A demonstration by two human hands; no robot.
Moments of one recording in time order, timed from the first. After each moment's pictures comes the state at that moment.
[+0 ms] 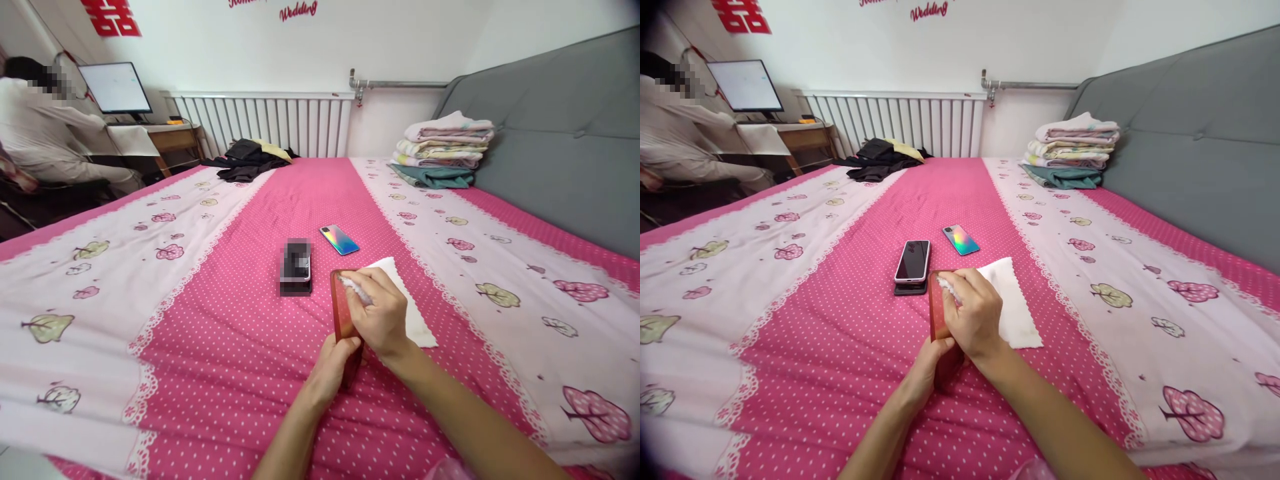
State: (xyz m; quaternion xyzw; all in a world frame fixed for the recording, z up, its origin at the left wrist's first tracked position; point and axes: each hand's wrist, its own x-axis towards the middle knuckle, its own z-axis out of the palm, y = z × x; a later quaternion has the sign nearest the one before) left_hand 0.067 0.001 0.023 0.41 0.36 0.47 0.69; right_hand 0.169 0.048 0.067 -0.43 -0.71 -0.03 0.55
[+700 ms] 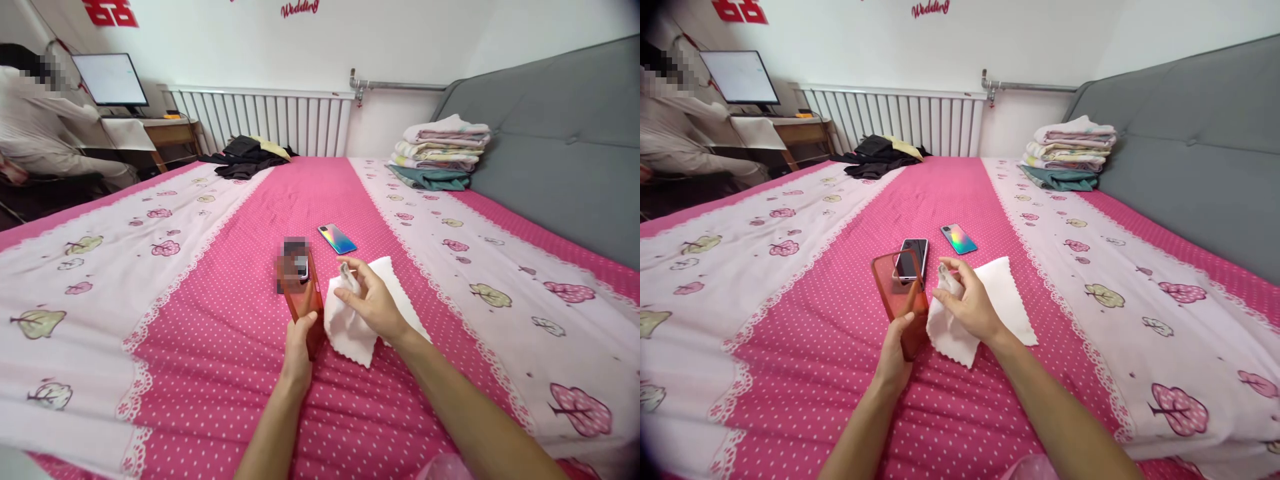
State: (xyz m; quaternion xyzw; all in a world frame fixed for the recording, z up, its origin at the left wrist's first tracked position) left_hand 0.051 0.011 0.031 0.24 0.35 0.62 0.66; right_hand 0.181 0.066 0.061 -0.37 -0.70 0.33 0.52
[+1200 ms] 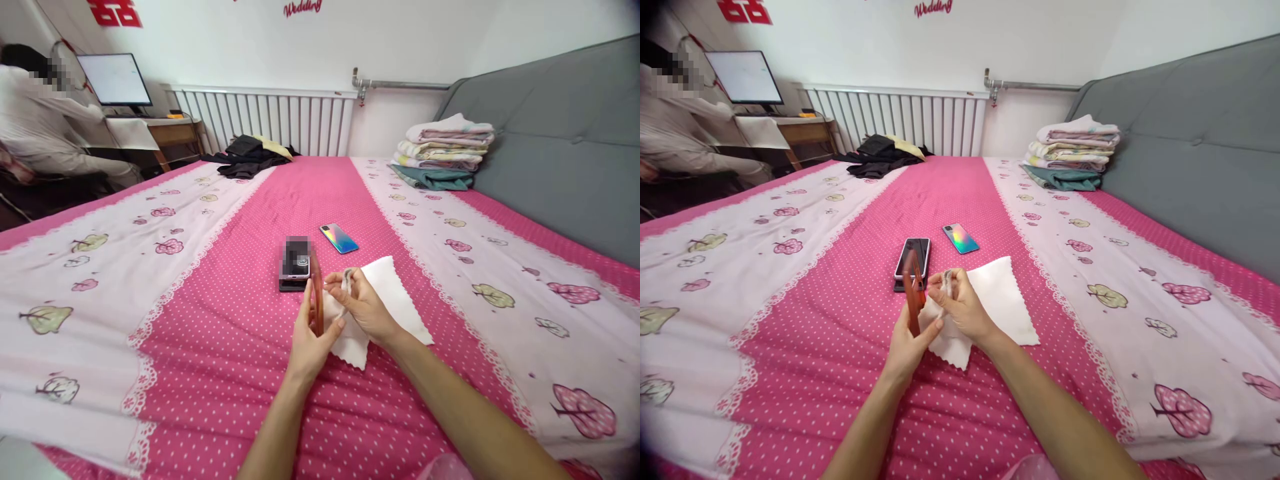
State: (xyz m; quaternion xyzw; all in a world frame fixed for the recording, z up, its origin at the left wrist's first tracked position) left_hand 0.050 0.019 0.018 0.42 0.43 0.62 0.50; right_hand 0.165 0.066 0.046 -0.31 -0.53 0.59 0.52
